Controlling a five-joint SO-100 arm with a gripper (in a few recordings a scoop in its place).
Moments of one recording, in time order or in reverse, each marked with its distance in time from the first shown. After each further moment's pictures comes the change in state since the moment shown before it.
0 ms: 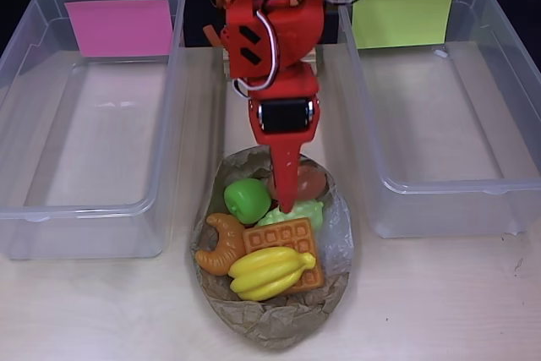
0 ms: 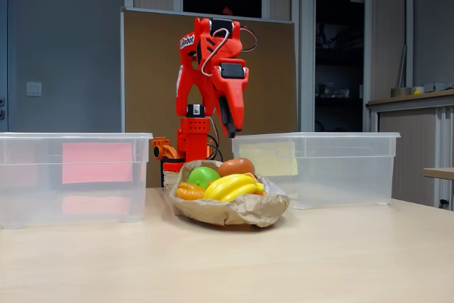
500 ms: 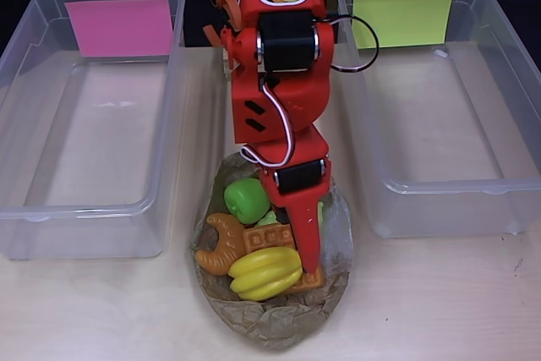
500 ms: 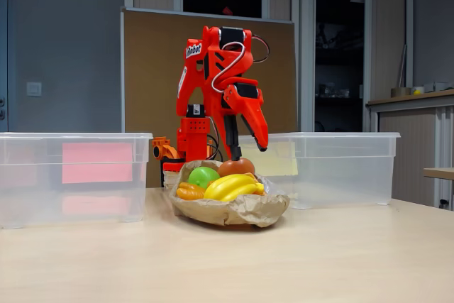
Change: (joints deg) arm 0.4 -22.1 -22.9 9.0 -14.4
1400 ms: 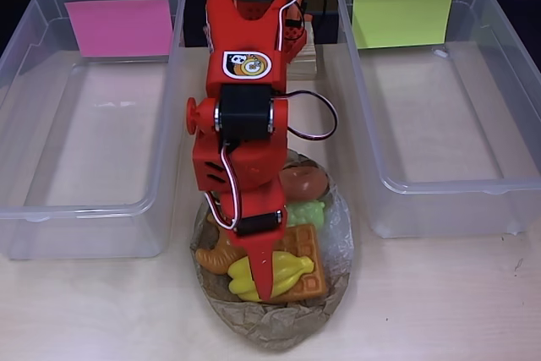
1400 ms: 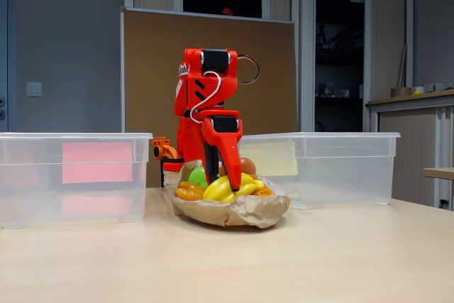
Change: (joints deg) arm 5.4 -20.6 -19.2 7.9 2.9
